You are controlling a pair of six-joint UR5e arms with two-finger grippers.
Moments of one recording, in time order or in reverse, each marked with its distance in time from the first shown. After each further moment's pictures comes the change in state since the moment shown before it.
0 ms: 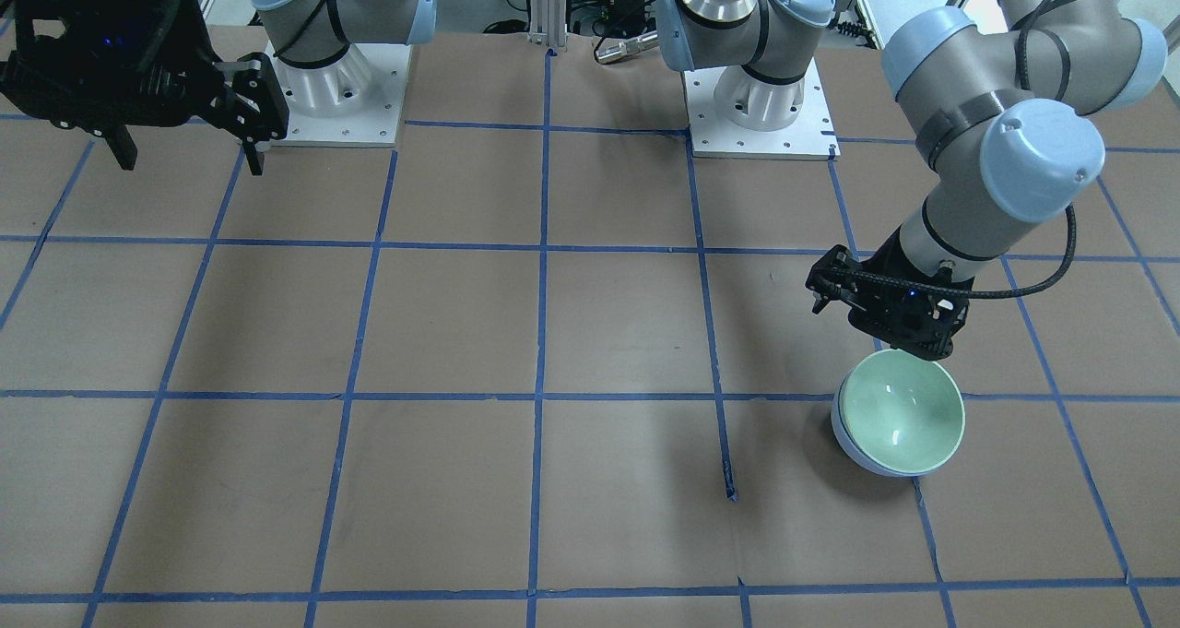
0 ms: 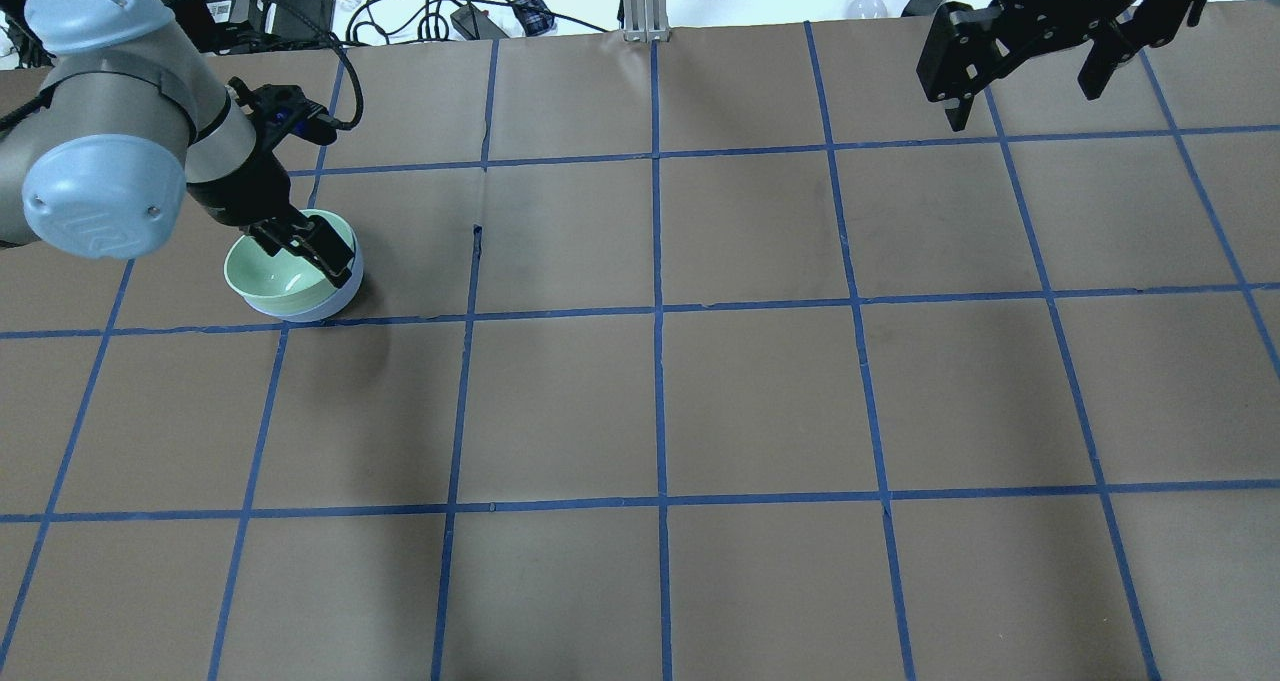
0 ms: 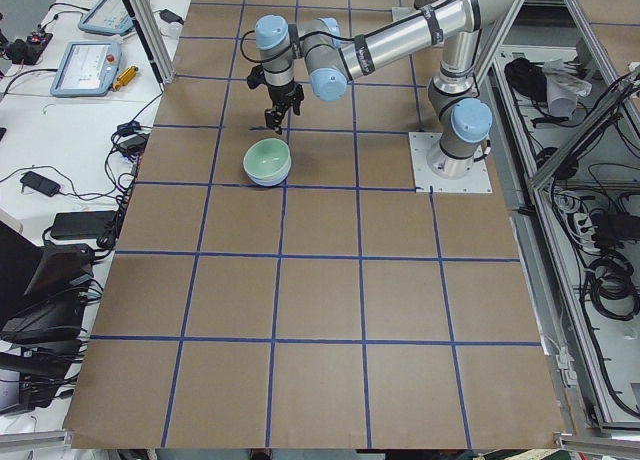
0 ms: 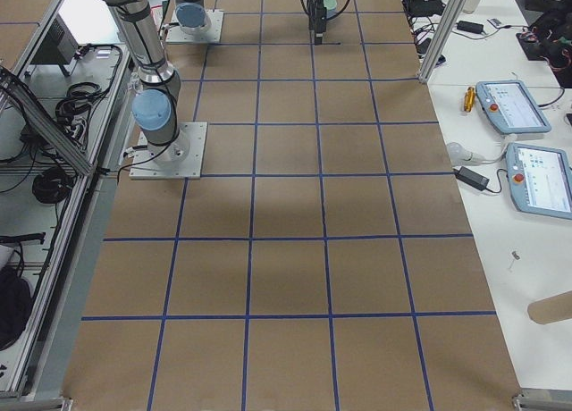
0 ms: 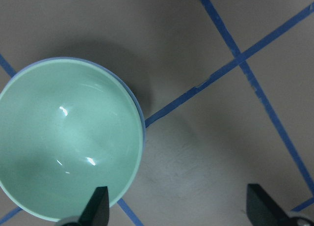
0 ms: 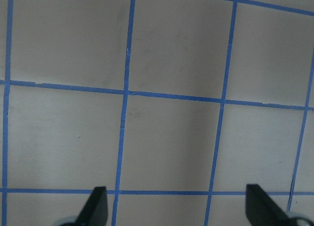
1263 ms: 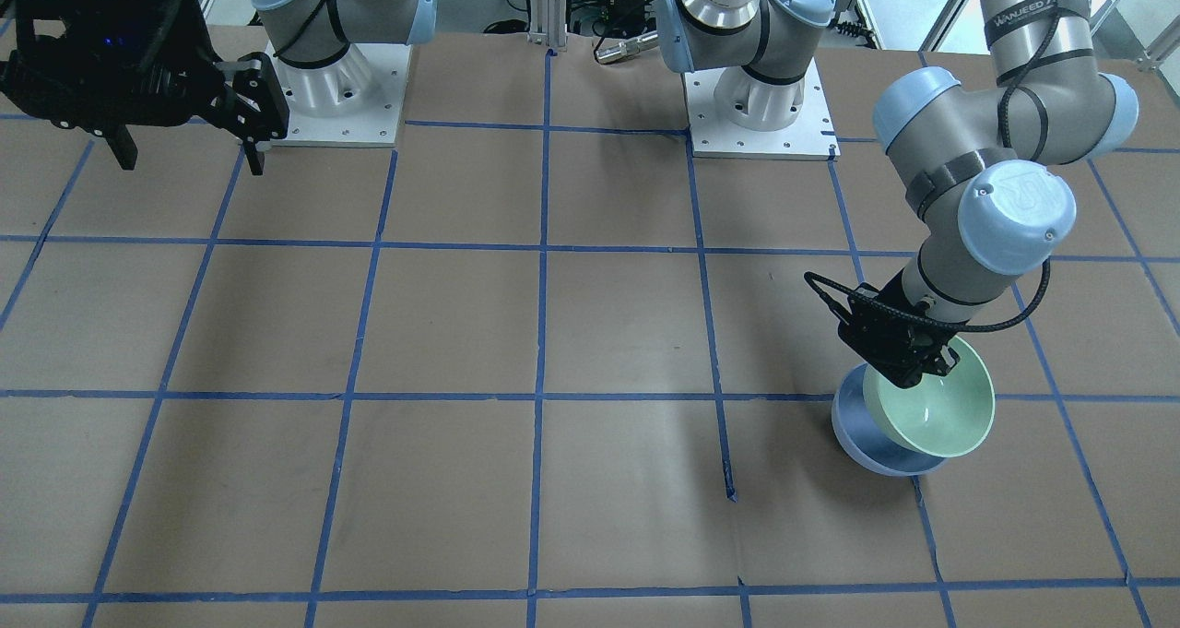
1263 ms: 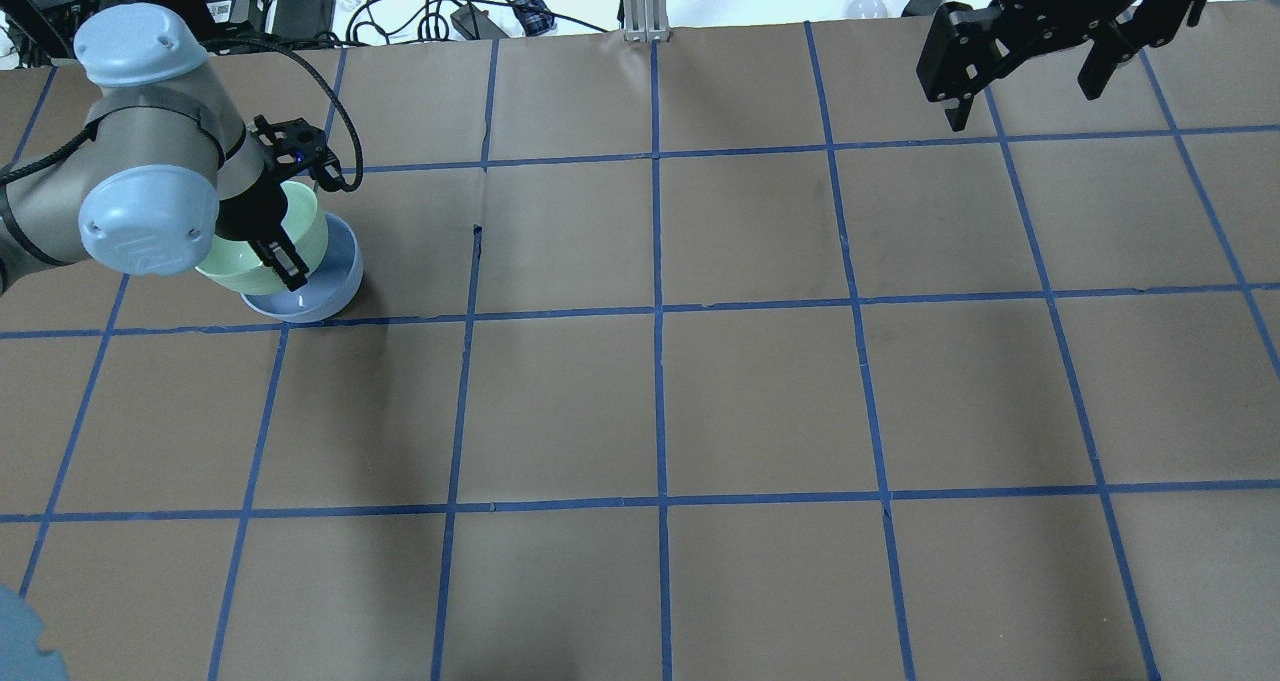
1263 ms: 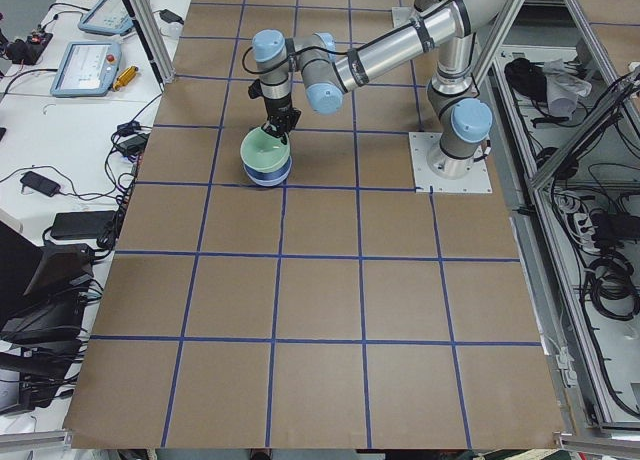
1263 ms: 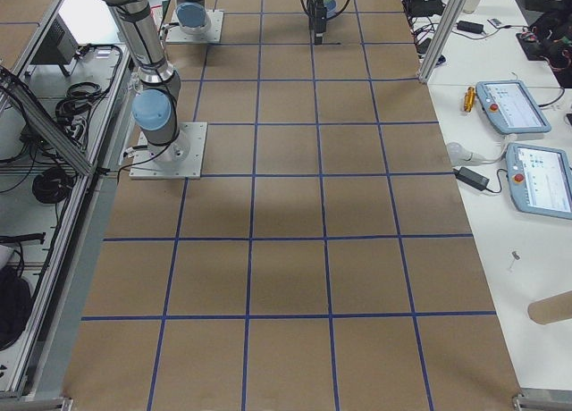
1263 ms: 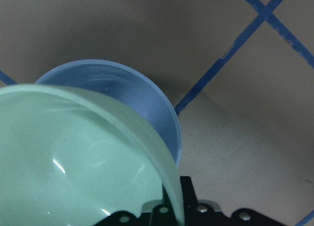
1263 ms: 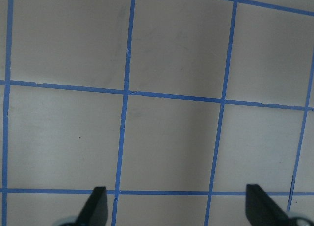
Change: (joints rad) left arm 0.021 -0.096 -0.048 0.160 0.145 0.455; right arm 0.000 0.000 0.000 0.000 0.000 0.000
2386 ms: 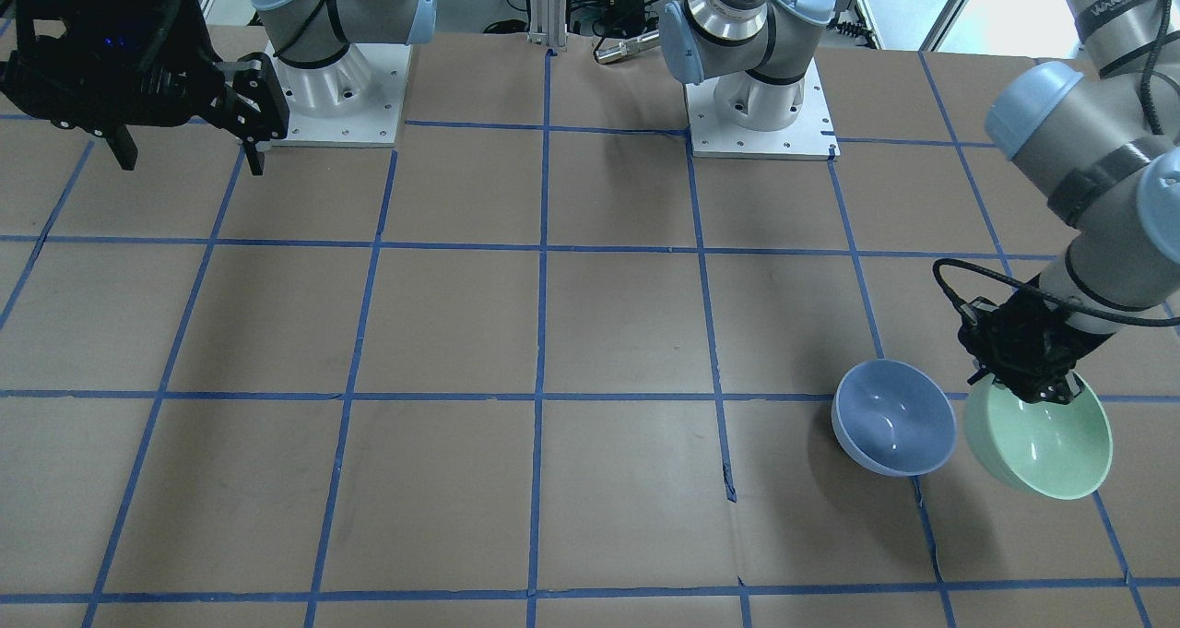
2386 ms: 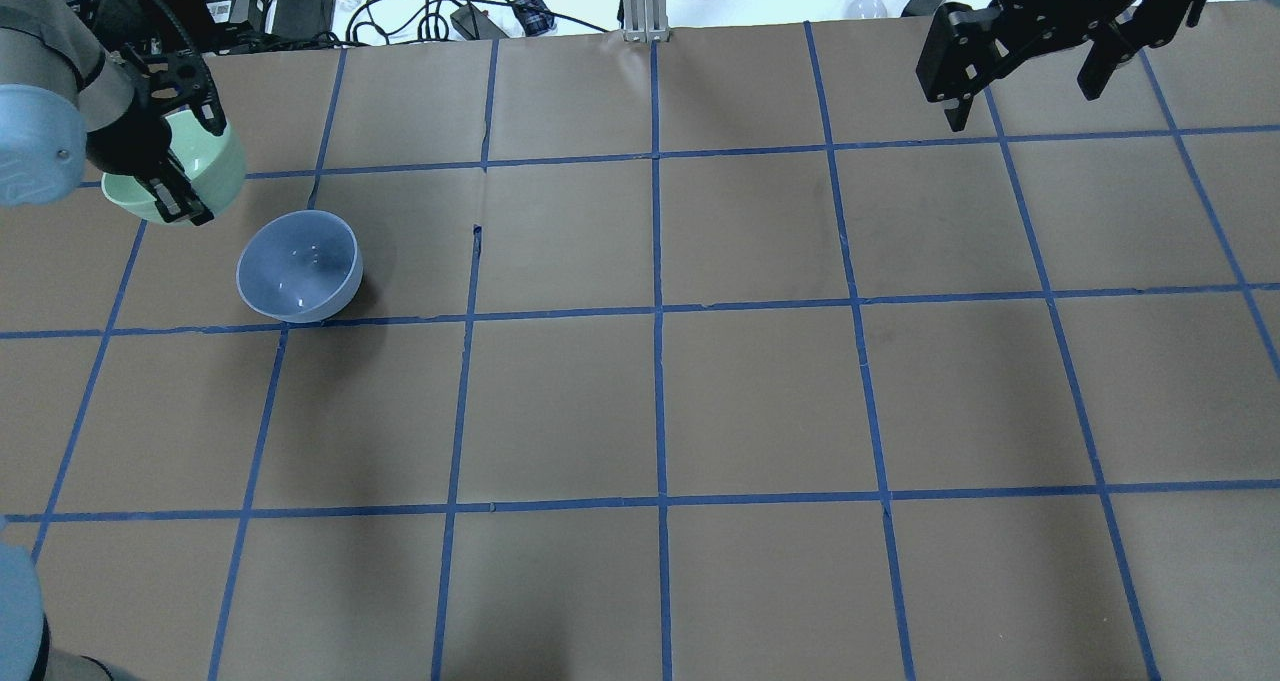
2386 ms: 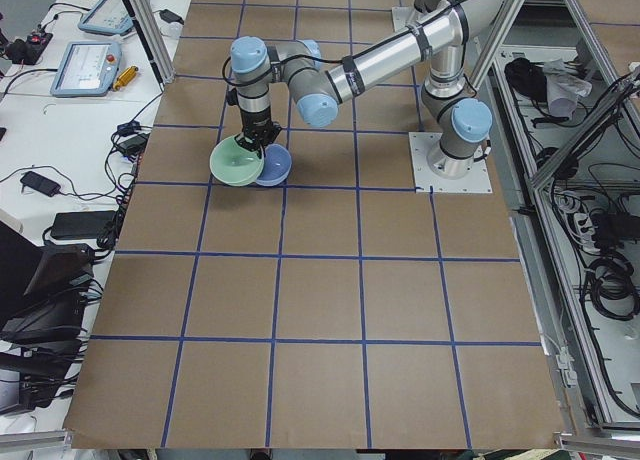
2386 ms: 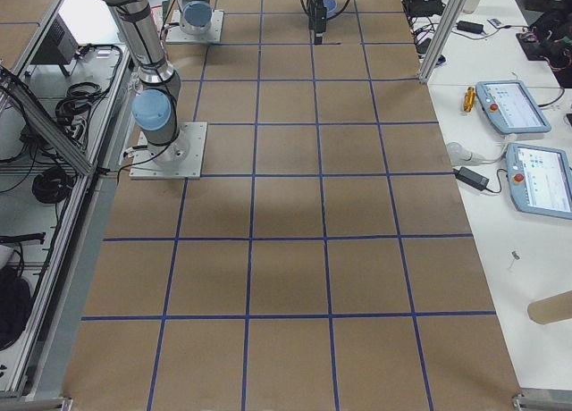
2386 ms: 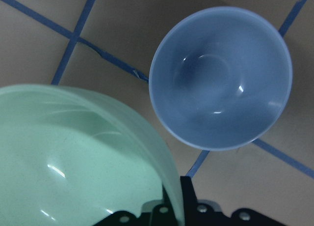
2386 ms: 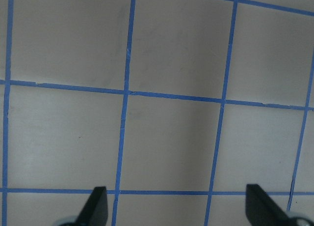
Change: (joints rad) left arm 0.128 -0.028 0.154 -0.031 -0.063 0.260; right arm 0.000 0.000 0.000 0.000 0.000 0.000
